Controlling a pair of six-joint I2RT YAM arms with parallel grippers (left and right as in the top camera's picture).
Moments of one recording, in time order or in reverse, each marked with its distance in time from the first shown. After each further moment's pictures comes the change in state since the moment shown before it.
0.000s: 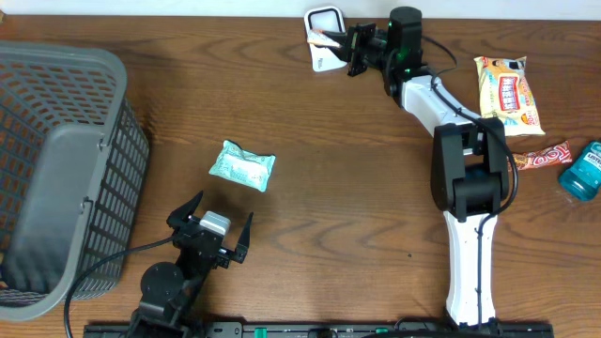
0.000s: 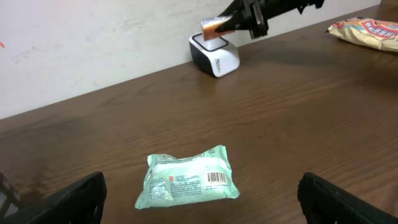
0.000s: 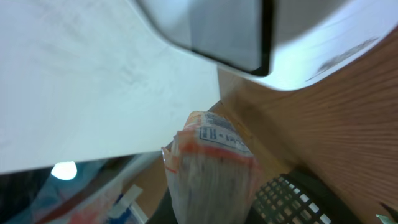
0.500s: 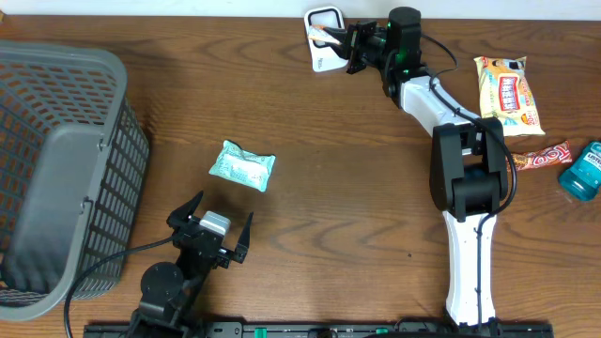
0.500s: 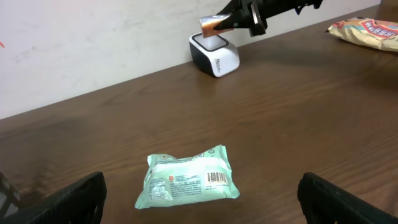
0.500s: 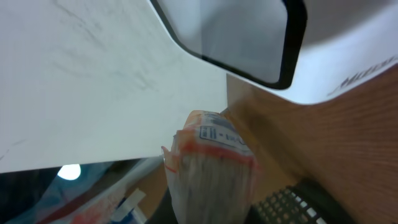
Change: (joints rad) left arm 0.000 0.000 0.000 0.000 0.000 0.000; right arm 0.002 0.001 0.000 0.042 0.054 -0.013
